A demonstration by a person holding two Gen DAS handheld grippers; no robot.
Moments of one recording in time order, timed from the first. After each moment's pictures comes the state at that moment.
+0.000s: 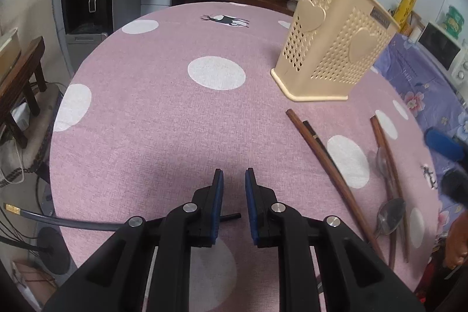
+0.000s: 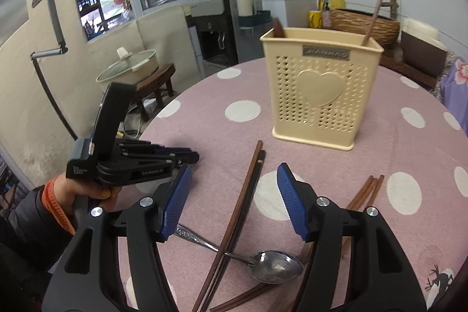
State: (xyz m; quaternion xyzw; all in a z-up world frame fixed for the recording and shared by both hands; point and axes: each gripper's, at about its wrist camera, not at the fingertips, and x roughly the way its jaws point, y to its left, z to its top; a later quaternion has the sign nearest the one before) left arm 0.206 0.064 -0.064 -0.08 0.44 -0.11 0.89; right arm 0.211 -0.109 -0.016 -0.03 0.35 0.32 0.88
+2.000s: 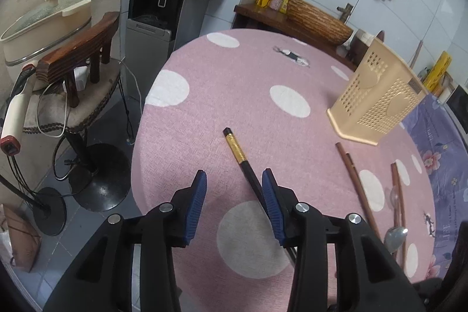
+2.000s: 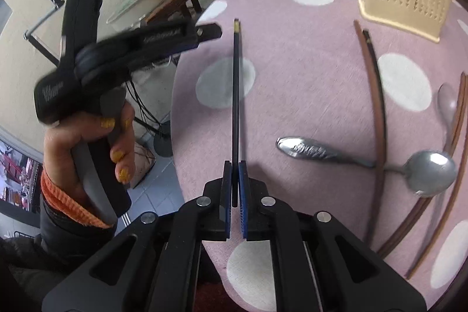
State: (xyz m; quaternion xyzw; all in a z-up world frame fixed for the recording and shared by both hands) left arm 0.168 0.128 -0.058 -0.16 0.40 0.01 0.90; right arm 0.163 -0.012 -0.088 0.02 0.54 0.34 0.77
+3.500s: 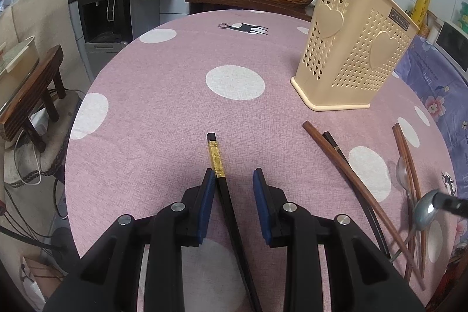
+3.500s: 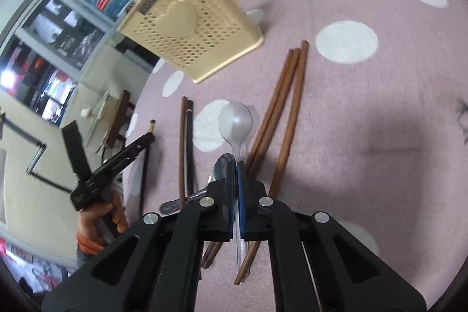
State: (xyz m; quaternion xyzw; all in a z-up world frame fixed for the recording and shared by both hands) left arm 0.213 0.056 -0.069 -0.05 0.43 -0.04 0.90; right arm 0.219 -0.214 -0.067 0.22 0.47 0.21 0.83
